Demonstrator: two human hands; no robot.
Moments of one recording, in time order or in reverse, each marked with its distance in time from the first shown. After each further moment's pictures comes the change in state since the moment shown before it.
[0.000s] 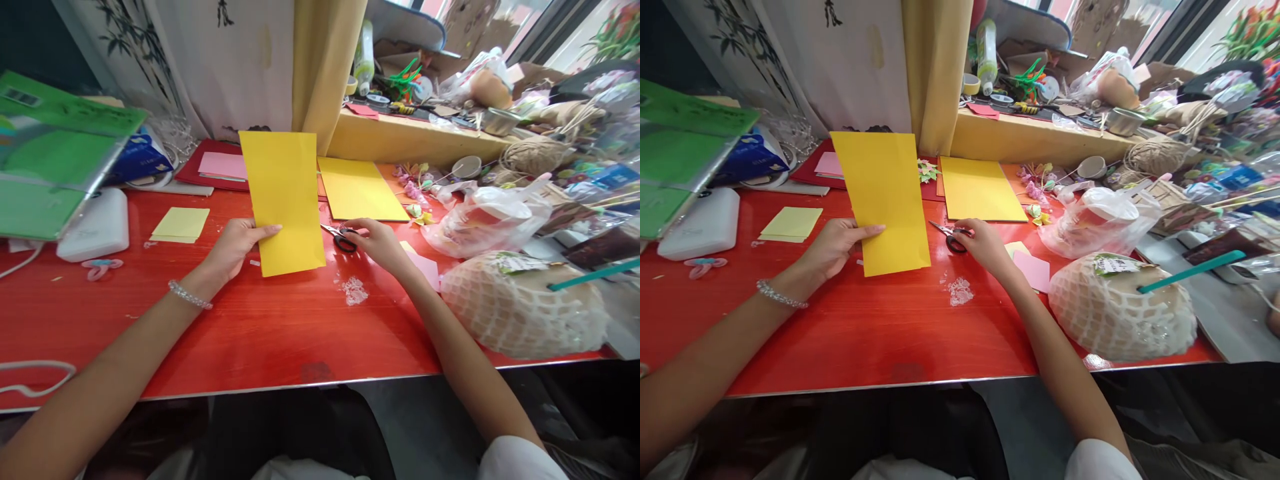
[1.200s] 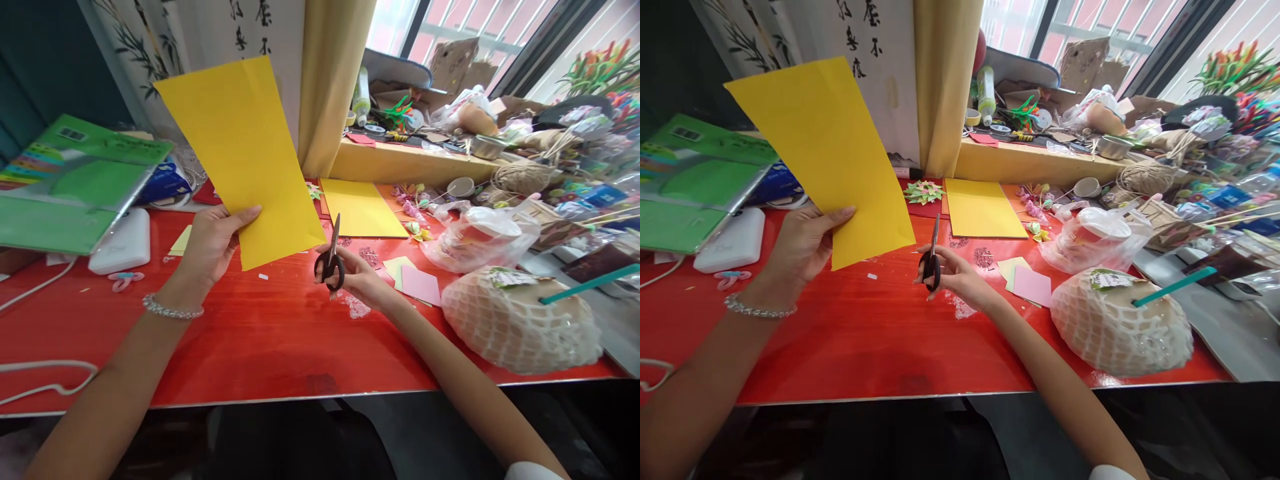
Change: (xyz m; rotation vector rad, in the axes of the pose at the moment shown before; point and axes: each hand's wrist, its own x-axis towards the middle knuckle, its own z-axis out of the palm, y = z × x) left_hand -0.020 0.052 -0.013 -0.213 0.139 0.339; right_hand -0.034 -0.048 0.019 1.052 -0.543 0.032
